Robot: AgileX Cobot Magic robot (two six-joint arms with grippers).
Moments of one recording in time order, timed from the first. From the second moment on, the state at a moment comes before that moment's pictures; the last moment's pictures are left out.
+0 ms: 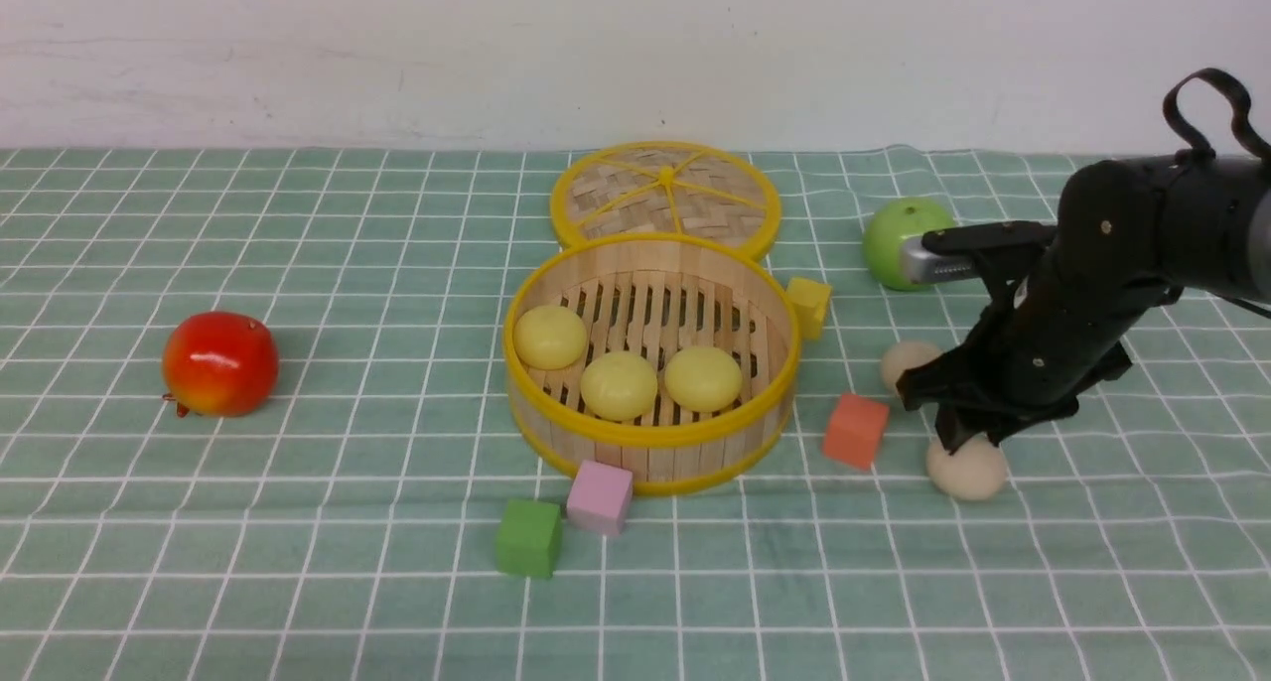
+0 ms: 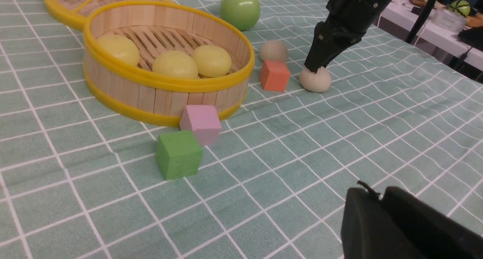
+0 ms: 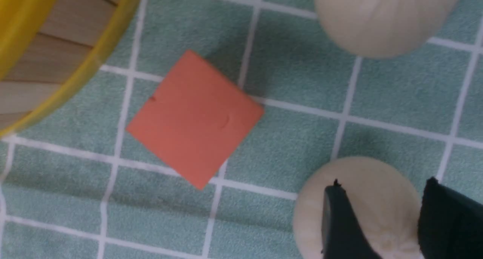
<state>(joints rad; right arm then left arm) 0.20 1.93 -1.38 0.08 0.73 0.03 -0.71 0.27 -0.15 -0.09 0.14 -0.17</state>
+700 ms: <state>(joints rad) 0.20 1.96 -1.38 0.10 0.73 -0.03 -0.71 0.27 -0.15 -0.09 0.14 -0.17</state>
